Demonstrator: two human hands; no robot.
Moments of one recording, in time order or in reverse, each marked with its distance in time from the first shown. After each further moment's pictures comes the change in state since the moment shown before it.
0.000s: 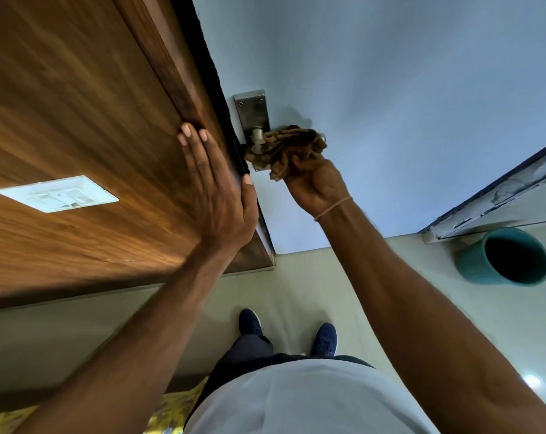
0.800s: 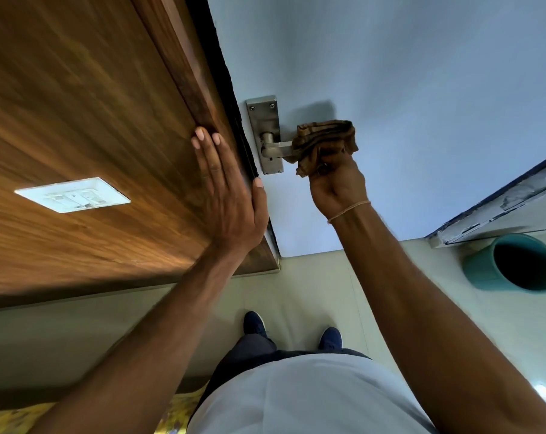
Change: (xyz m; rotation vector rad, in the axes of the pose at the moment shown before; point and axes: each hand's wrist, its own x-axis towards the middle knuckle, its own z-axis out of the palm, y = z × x) left_hand 0.000 -0.001 -0.001 -0.010 -0.017 -0.009; right_hand -0.015 -0.014 0.014 0.021 0.191 -0.195
